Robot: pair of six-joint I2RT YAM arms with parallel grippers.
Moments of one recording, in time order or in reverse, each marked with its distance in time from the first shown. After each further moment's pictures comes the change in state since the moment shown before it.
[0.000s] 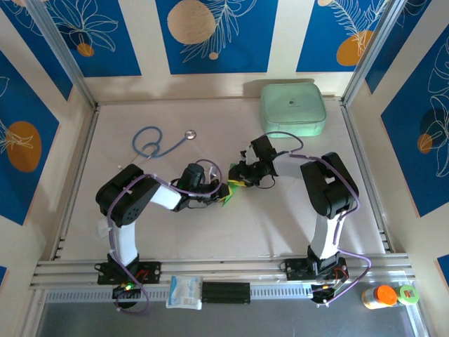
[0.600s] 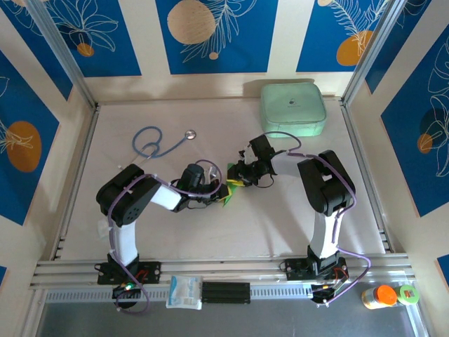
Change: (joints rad) left arm 0.000 0.006 -0.008 0.019 -0.005 -0.001; right arm 0.000 0.030 0.023 0.003 -0.023 0.000
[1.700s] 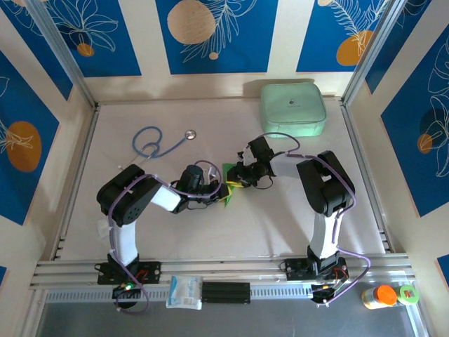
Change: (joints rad) left arm 0.000 0.003 -0.018 0.052 -0.002 -0.008; right arm 0.017 0.003 -0.010 0.012 0.007 -0.005
